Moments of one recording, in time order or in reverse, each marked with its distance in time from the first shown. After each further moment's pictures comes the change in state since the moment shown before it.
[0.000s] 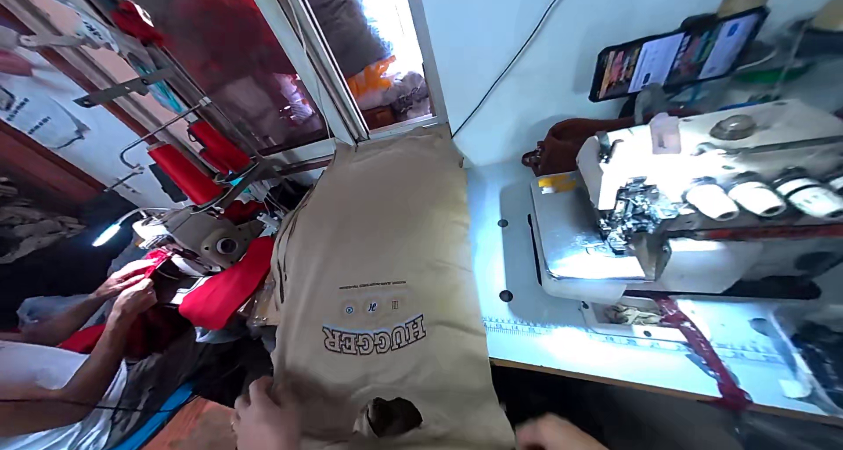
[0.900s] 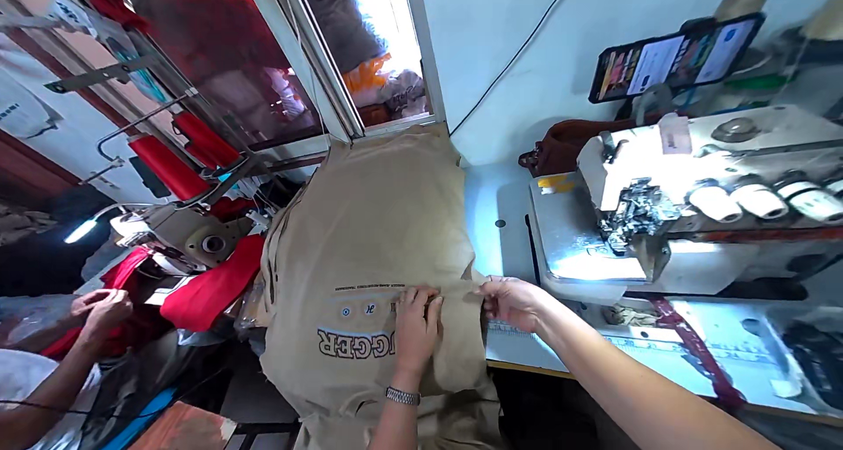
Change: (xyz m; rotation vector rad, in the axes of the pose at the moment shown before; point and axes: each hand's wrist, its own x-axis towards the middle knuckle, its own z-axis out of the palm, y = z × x) left_hand -0.029 0.184 0.137 -0.581 -0.292 0.718; right_hand 0.113 -0.034 -0.137 1.195 0.478 0.305
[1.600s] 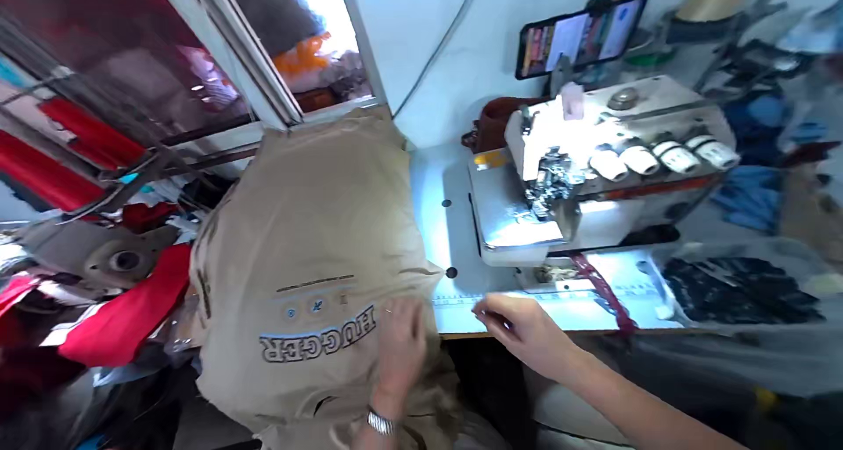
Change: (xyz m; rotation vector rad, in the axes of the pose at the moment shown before) left_hand -0.046 0.060 0.016 0.068 -0.025 0.294; right_hand -0.096 0.073 -0.069 -1.090 0.258 -1.066
